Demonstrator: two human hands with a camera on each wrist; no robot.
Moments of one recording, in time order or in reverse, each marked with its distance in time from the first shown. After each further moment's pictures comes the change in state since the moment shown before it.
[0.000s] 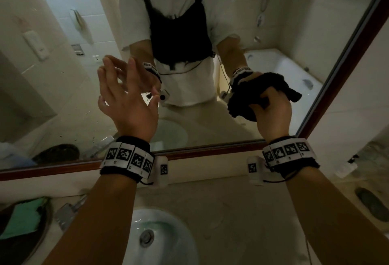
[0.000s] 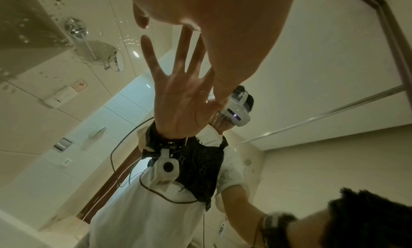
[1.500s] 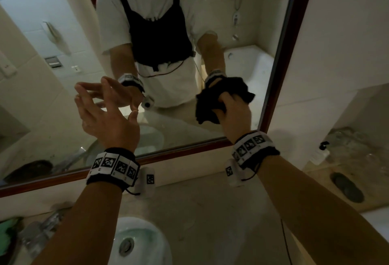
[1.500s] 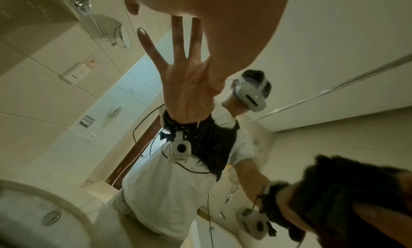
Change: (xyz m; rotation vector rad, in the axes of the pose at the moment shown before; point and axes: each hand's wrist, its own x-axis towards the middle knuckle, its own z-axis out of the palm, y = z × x) left_hand -0.034 0.062 0.035 -0.057 -0.070 -0.137; right_hand 0.000 0.041 -0.024 -0.075 -0.133 -0.161
